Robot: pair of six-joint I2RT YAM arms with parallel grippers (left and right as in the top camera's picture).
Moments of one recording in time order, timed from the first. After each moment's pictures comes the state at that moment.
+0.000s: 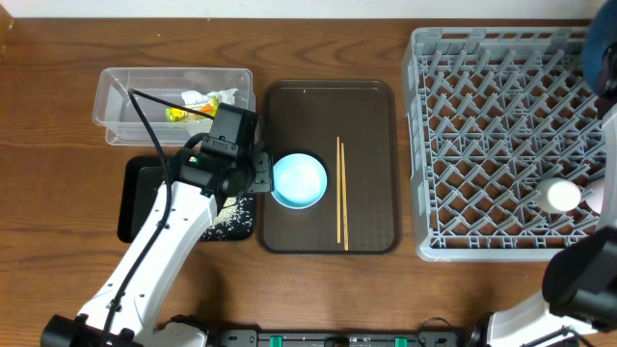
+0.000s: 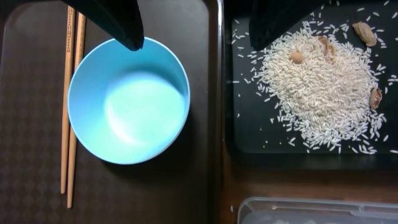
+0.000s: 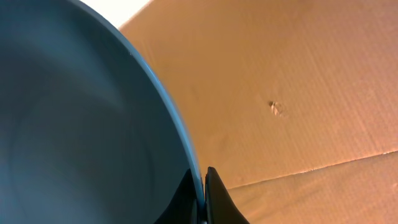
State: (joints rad) left arm -0.32 1.39 1.08 -0.85 0.02 -0.35; right arm -0.33 1.80 1.69 -0.17 0.71 -0.77
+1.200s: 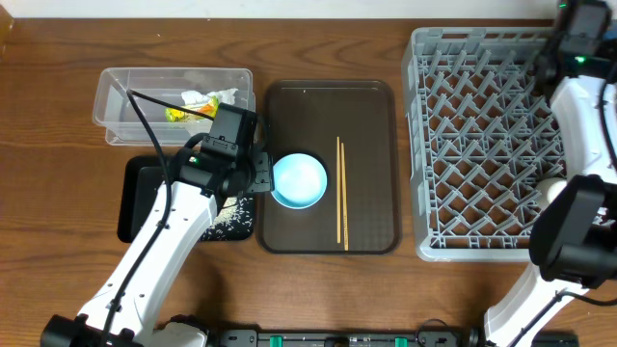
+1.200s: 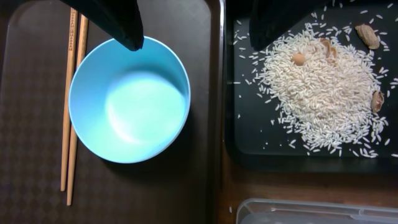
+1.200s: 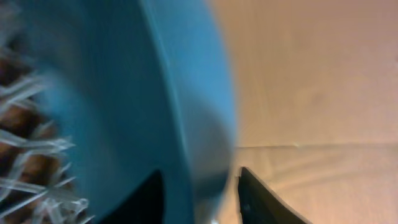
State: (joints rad) left arm -0.32 1.39 1.08 -0.85 0.02 -0.38; right arm -0.18 1.99 1.70 -0.49 0.88 -0.46
